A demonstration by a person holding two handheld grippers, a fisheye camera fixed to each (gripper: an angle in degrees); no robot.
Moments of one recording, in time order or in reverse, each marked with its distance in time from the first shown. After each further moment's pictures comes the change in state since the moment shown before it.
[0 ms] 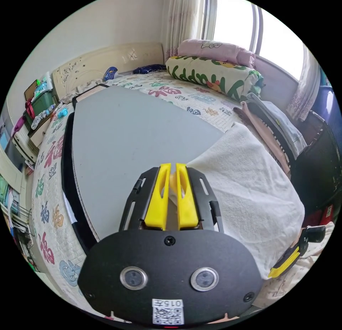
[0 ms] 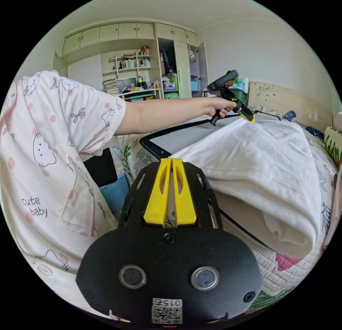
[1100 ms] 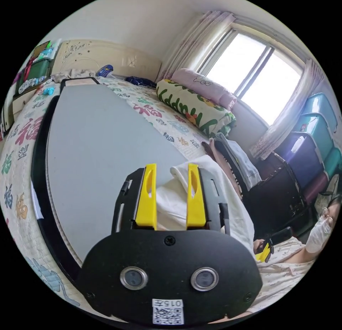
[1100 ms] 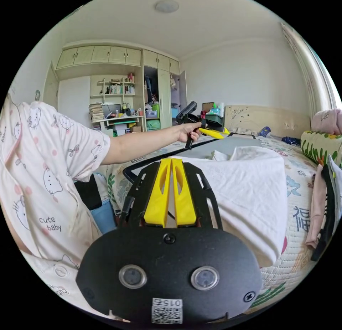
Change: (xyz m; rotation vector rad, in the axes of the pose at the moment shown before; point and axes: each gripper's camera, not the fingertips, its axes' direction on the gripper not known) left arm -0.174 0.070 -0.082 0.184 0.341 -0.185; right arm 0.020 0.016 -0.071 0.234 0.154 0.032
